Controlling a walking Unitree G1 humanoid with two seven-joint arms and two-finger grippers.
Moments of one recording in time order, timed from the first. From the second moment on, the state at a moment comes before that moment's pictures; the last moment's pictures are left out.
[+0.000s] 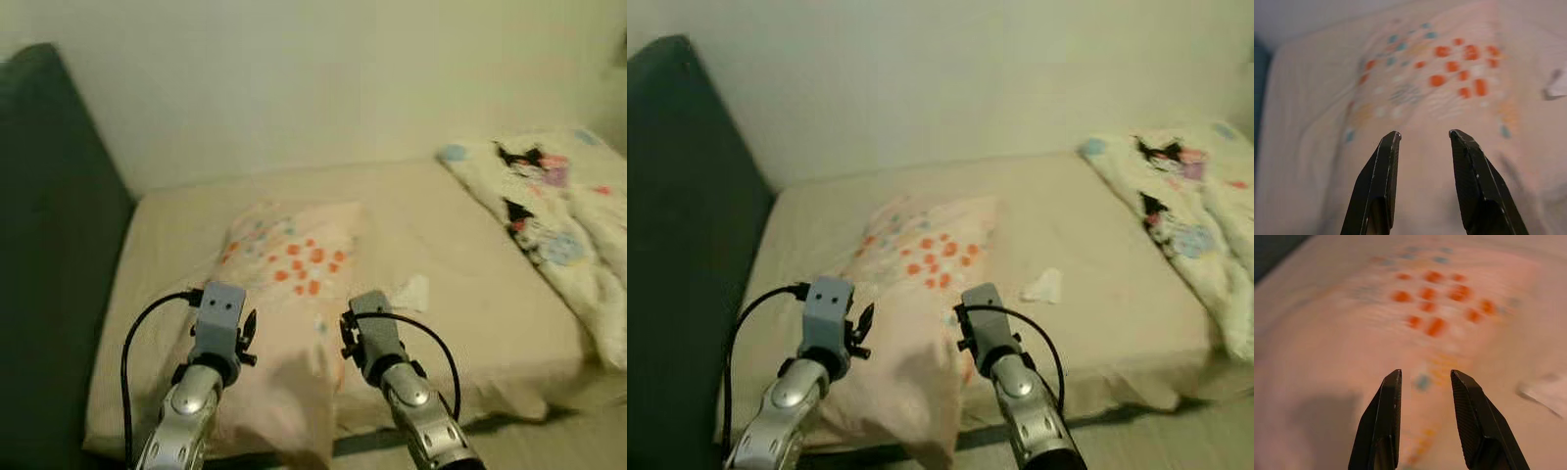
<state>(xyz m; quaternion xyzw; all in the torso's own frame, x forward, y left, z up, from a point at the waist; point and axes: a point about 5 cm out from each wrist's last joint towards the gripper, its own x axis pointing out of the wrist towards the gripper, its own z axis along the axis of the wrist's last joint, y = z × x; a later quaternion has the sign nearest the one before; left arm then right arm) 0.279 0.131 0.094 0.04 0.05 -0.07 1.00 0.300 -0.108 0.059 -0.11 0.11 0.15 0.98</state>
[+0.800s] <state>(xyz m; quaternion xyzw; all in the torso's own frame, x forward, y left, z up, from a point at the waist) 0.278 0.133 0.093 0.04 0.05 -0.06 1.00 0.301 -0.107 0.060 -0.11 0.11 0.16 0.97</state>
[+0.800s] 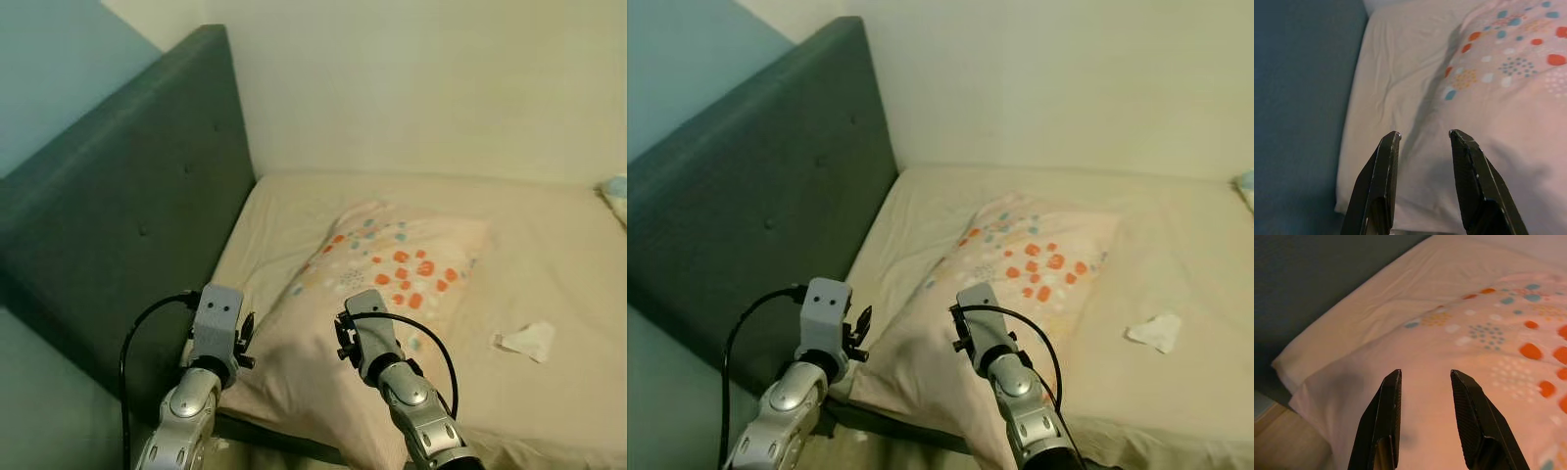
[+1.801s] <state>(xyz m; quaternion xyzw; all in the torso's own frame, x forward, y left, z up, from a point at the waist) 0.278 0.132 0.092 0.05 0.05 -0.06 1.00 0.302 -0.107 0.063 -0.11 0.10 0.16 0.98</state>
